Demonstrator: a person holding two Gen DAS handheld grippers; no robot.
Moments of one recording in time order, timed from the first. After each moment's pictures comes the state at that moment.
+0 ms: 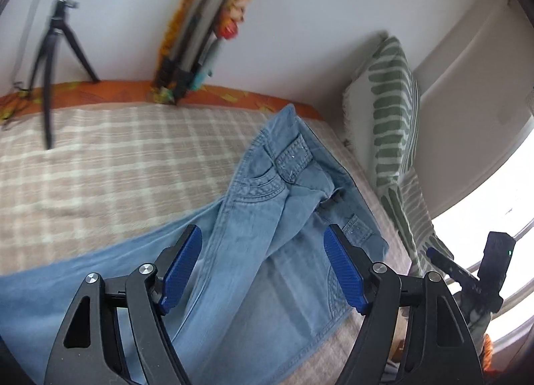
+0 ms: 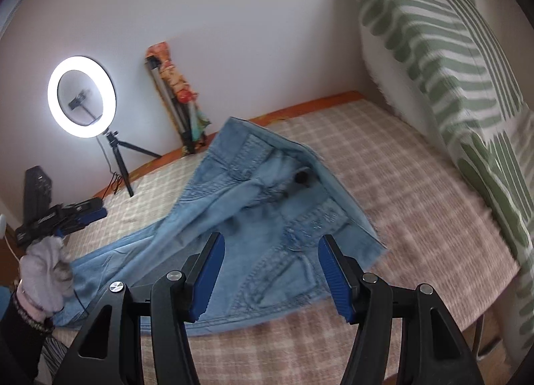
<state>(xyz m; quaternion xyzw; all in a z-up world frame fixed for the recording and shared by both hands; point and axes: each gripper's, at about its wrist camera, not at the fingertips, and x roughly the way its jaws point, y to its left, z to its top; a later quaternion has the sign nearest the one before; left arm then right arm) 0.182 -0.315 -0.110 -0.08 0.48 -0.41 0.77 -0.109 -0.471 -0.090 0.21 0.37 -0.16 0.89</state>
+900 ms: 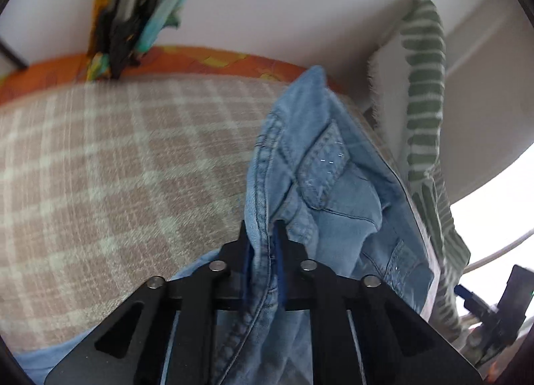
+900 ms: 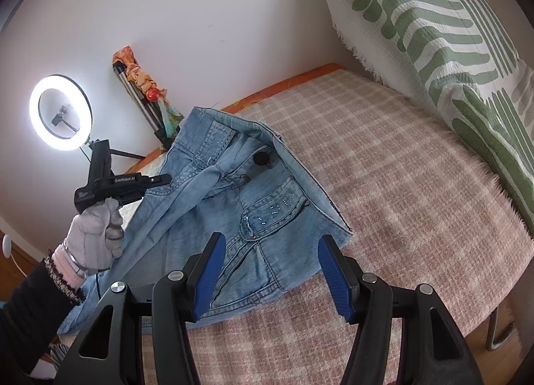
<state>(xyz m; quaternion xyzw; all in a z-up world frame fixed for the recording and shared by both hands) 0.228 -0.408 -0.176 -0.03 0.50 -0.41 0.76 -0.118 -0.527 -0.139 0.26 0.38 -0.15 0.88</state>
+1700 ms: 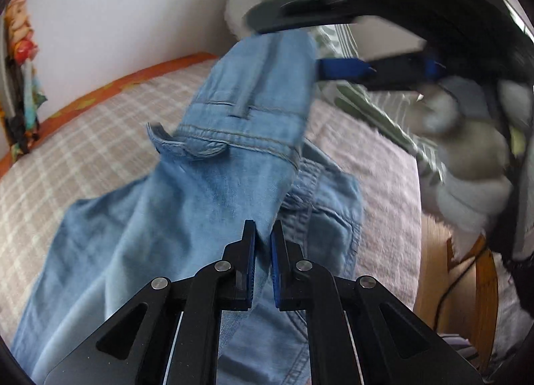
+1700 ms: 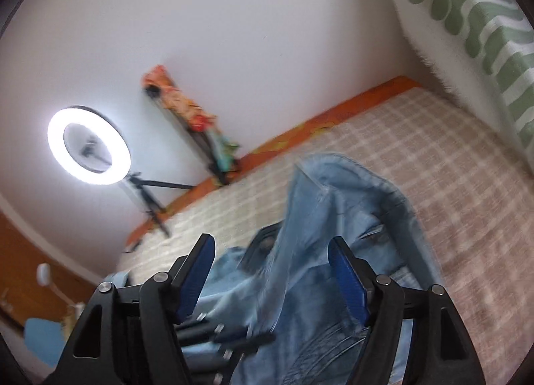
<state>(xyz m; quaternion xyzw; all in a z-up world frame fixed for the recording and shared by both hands) 0.068 -0.450 -0.155 0.15 0.40 -0.55 0.72 0.008 -0.525 -0.111 0.30 0.35 -0.08 0.88</state>
